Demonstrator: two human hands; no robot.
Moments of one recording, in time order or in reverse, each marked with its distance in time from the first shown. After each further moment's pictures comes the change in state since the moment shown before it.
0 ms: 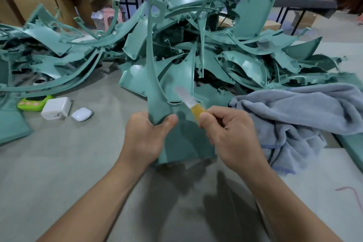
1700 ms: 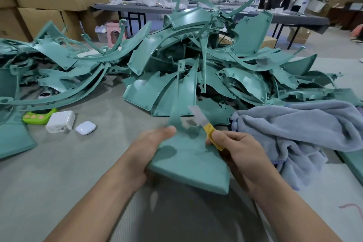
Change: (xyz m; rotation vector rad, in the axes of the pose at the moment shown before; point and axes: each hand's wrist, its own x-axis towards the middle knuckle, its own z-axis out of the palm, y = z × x) left_hand -0.002 0.016 -0.021 -0.519 -0.484 -0.448; right_hand 0.001 0.008 -0.009 0.650 -0.105 0.548
